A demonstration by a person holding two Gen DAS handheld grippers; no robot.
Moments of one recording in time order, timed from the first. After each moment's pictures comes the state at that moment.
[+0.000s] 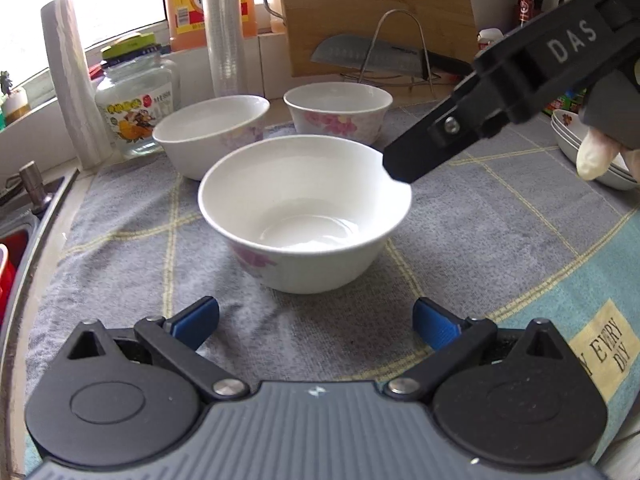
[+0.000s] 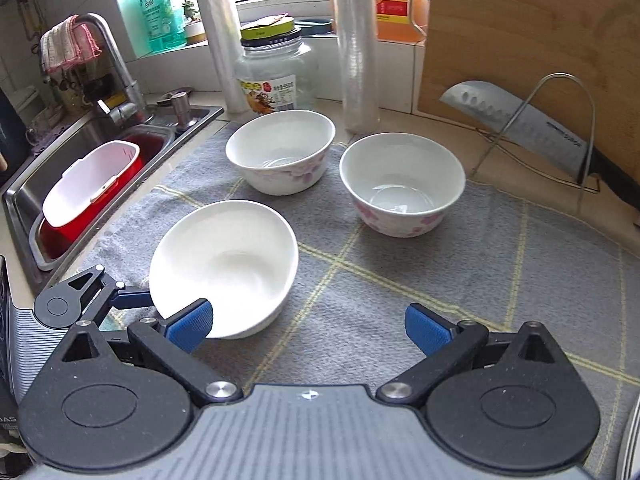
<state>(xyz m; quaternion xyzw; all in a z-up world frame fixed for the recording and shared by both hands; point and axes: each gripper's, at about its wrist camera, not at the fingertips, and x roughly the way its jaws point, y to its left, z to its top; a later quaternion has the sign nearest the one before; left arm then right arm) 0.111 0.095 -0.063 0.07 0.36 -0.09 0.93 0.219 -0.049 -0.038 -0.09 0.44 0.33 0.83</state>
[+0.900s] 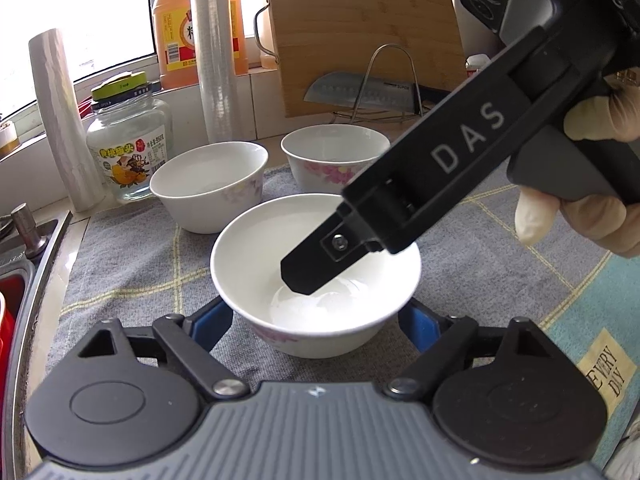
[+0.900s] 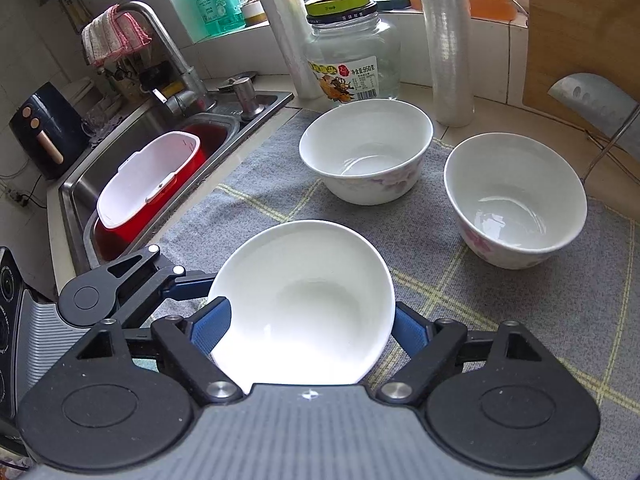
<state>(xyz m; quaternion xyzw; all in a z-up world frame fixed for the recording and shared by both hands) 0.134 0.100 -0.047 0.07 0.33 -0.12 0.93 0.247 -0.009 -0.053 -0.06 0.47 0.42 0.77</state>
